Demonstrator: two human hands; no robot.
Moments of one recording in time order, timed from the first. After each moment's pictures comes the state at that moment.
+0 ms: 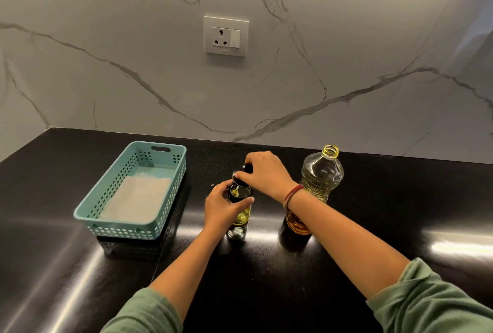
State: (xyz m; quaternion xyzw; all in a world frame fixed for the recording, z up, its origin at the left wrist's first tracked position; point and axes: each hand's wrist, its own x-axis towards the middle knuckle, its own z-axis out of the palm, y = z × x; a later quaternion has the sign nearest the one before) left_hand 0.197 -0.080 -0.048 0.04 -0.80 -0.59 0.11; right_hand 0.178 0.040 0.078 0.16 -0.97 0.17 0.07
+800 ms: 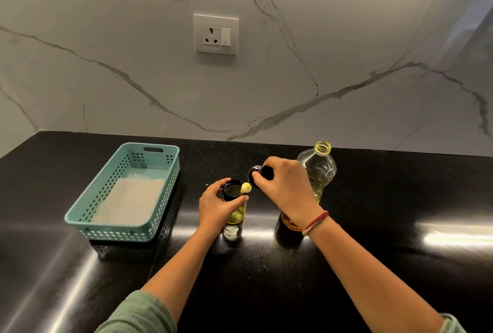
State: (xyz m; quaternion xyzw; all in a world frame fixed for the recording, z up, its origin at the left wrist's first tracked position) left_hand 0.197 -0.080 -0.047 0.04 -0.81 -0.58 0.11; right_hand 0.228 0.076 0.081 0.12 -0.94 0.23 0.23
